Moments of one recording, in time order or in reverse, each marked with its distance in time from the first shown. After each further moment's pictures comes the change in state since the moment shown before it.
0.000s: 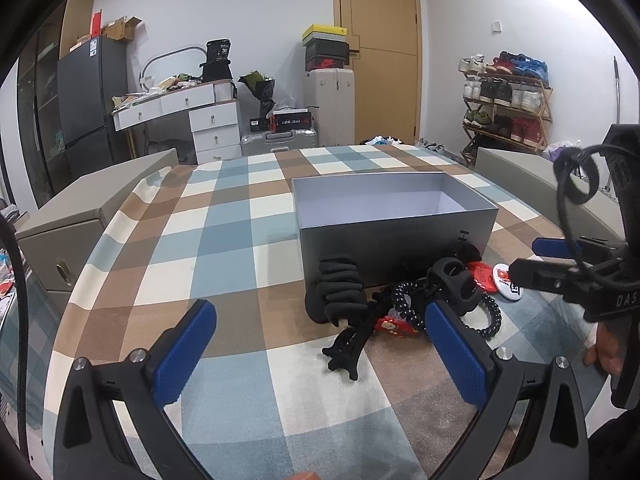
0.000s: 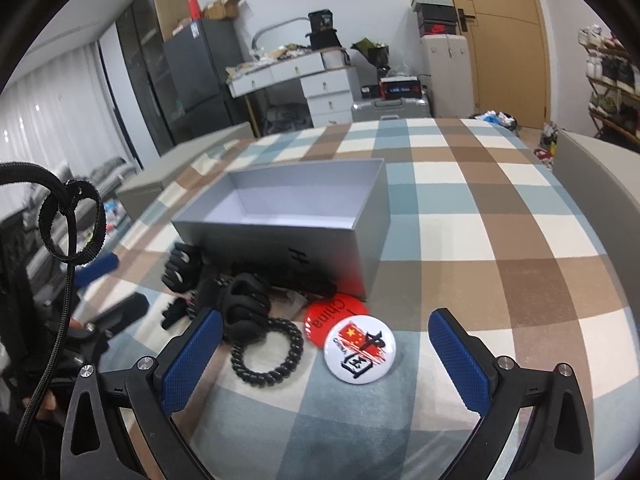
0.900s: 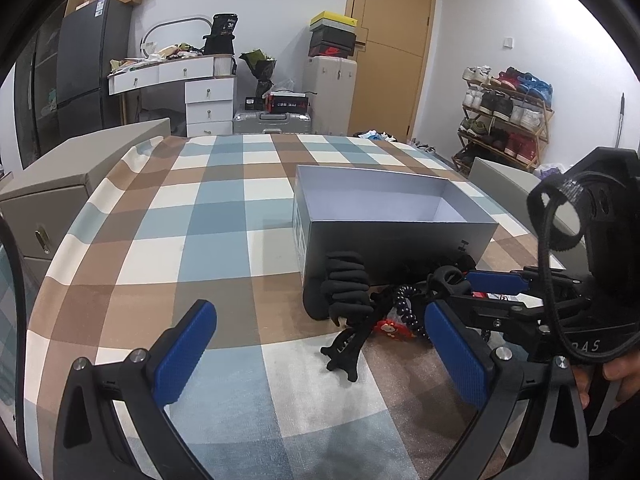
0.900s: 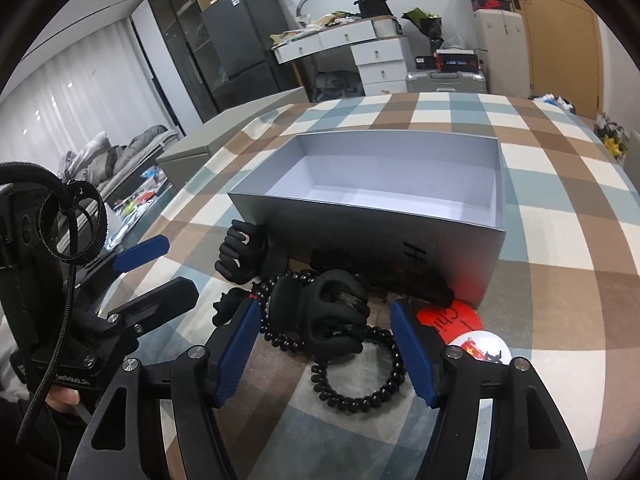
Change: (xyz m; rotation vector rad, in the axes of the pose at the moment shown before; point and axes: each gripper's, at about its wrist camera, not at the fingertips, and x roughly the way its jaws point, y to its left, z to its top) left arm 0.005 0.016 0.002 -0.103 0.052 -0.089; right arm 0.035 0.039 0.012 -0.048 0.107 0.177
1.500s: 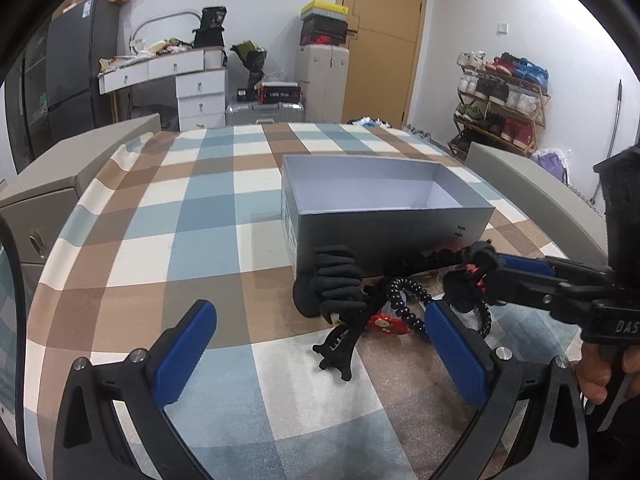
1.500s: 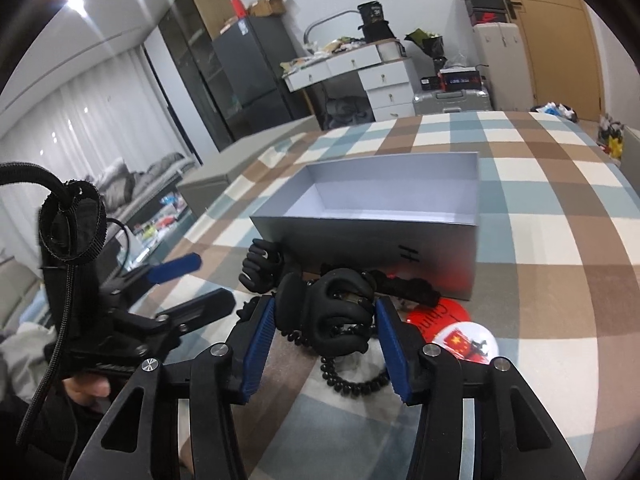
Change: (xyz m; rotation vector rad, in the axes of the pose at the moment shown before) left arm 0.012 -0.005 0.005 0.030 0.065 -0.009; right arm -0.034 -0.014 -0.010 0.038 -0.120 0.082
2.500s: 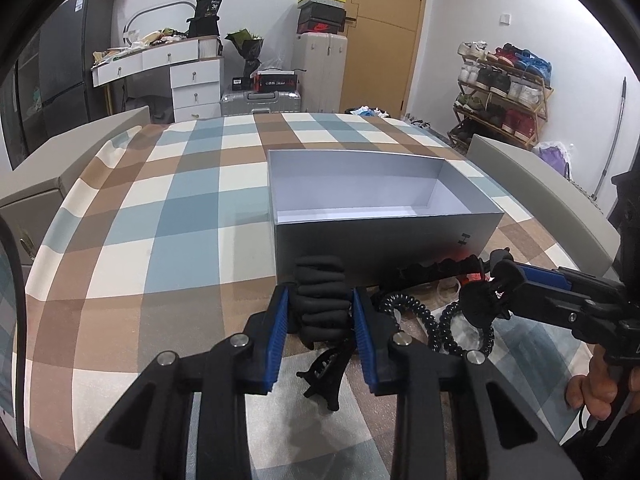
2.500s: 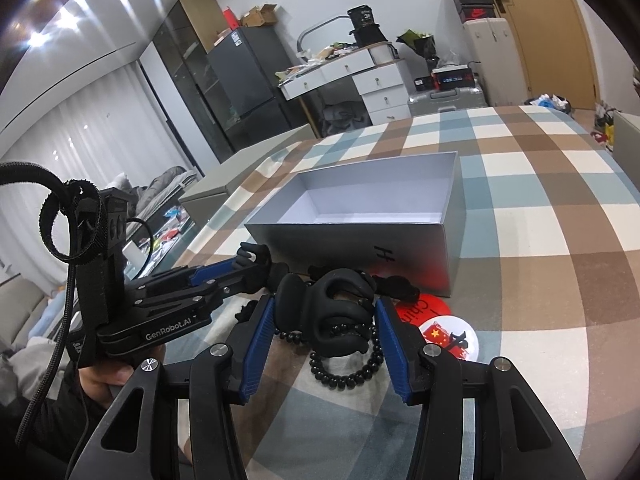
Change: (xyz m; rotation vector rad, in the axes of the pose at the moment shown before) left arm 0.009 -0.010 0.007 0.002 0.025 -0.003; right arm -0.006 -0.011 -0.002 0.050 -0.015 0.030
